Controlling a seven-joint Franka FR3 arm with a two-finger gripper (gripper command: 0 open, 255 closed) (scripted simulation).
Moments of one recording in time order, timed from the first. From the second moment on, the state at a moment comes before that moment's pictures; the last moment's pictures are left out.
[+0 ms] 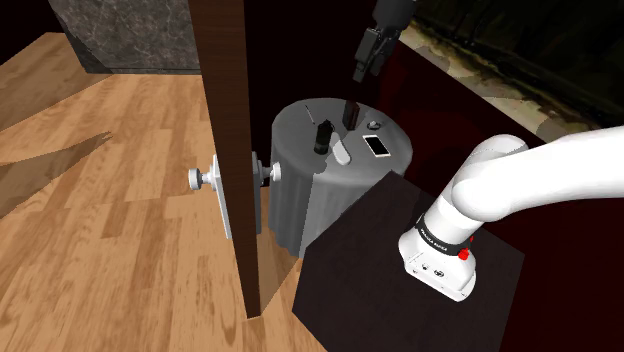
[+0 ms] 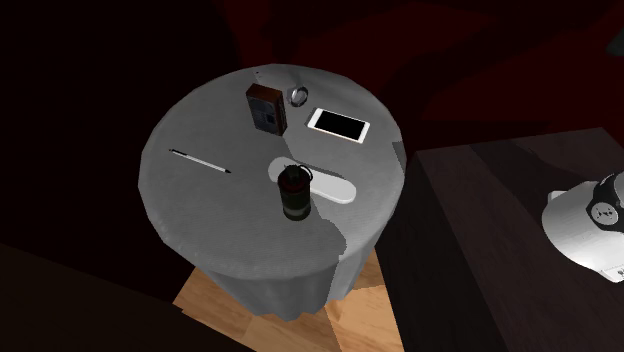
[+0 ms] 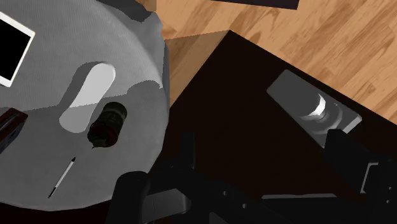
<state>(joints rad) 0.01 -0.79 0.00 -2.42 0.11 1.72 -0.12</state>
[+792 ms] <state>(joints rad) -0.03 -0.62 -0.09 -2.59 0.05 2.08 -0.26</state>
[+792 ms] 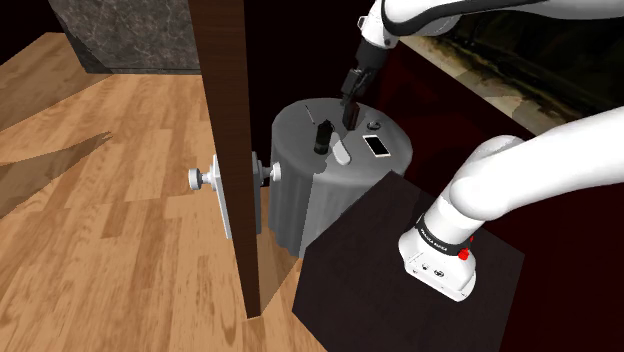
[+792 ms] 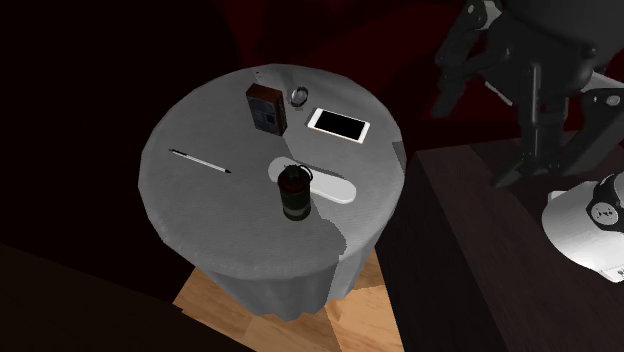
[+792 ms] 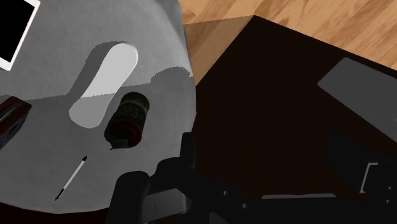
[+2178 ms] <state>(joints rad) -0.04 0.15 -0.26 -2.43 0.36 2.75 -0.78</state>
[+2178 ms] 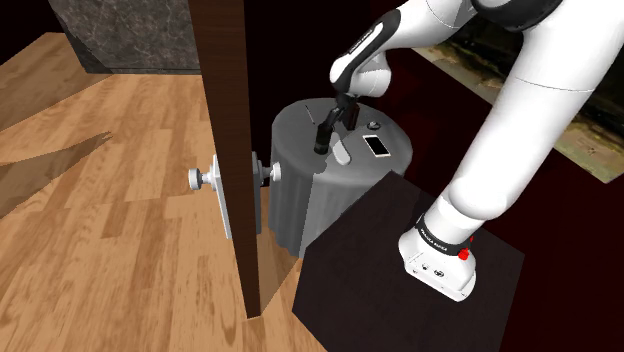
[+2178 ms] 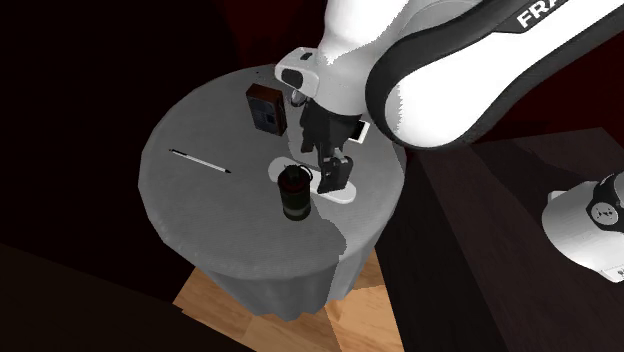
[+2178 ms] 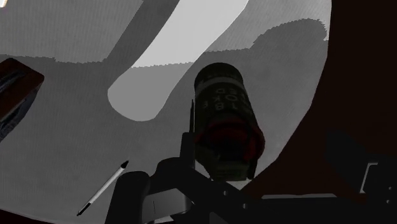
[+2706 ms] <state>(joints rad) -0.11 0.32 -0.19 -2.35 0.51 2.83 -0.93</state>
